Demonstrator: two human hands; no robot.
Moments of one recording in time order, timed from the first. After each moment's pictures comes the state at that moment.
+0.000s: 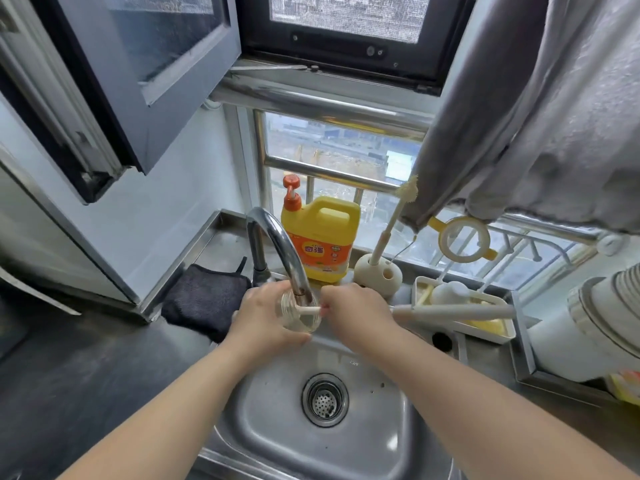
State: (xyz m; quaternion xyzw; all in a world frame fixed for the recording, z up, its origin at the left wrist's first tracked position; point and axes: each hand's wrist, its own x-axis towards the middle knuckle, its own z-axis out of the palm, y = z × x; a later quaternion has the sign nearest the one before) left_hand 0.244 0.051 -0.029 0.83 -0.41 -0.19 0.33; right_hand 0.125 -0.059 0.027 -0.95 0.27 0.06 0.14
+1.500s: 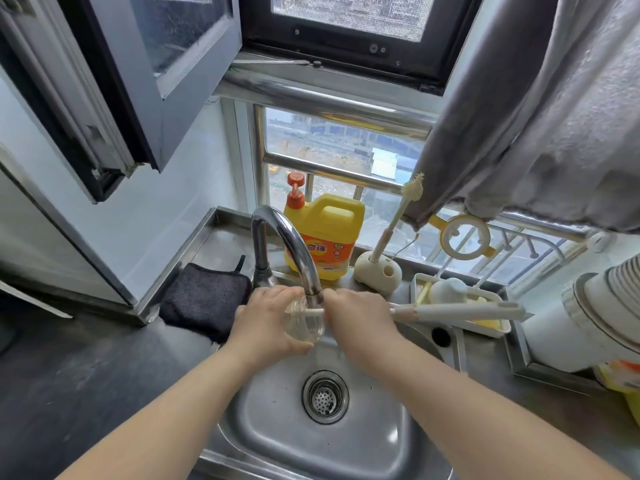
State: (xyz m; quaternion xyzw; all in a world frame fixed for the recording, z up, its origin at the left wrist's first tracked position) left_hand 0.247 0.064 -0.017 0.84 -0.47 -0.18 0.21; right_hand 0.127 -0.036 0.035 -0.96 0.26 0.08 0.04
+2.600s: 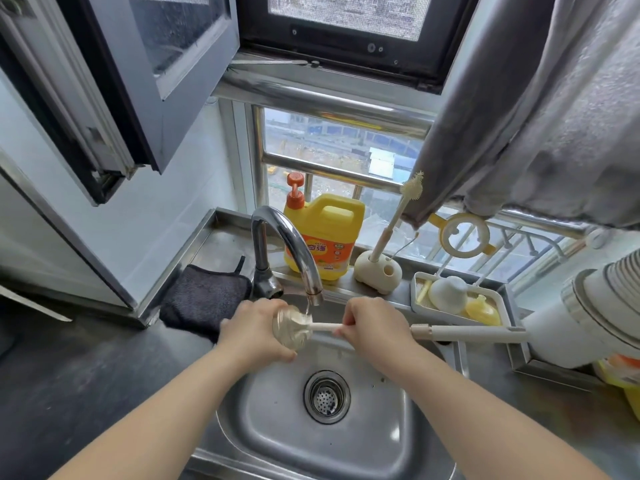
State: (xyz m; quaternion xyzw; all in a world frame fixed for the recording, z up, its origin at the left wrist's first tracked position) left_hand 0.262 0.068 -0.030 0.86 -0.43 -0.24 0.15; right_hand 0.114 -0.047 0.014 -0.89 0.41 0.08 0.18
